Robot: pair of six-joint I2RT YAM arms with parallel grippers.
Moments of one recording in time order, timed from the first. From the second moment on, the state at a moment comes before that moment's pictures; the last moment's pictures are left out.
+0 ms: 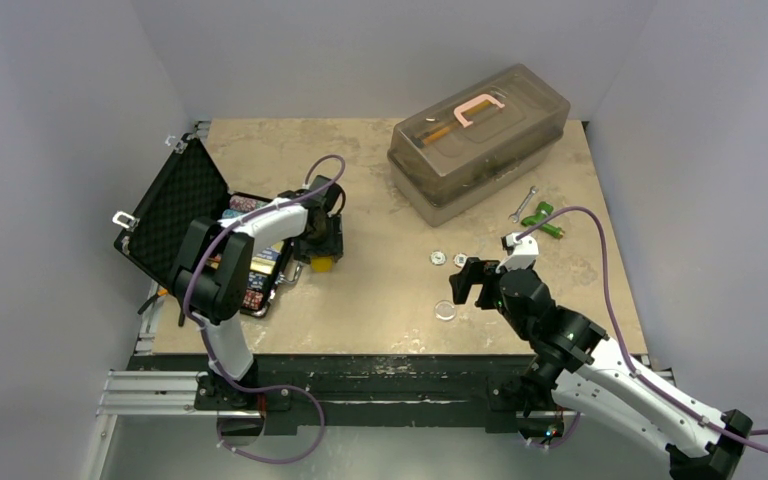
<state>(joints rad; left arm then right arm) -0.43 1.82 1.17 -0.64 -0.13 -0.52 0.82 0.56 0.50 -0.44 0.45 0.59</state>
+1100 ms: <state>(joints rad) -0.42 1.75 1.19 -0.67 -0.09 -0.52 0.82 0.56 0.50 -0.44 0.45 0.59</state>
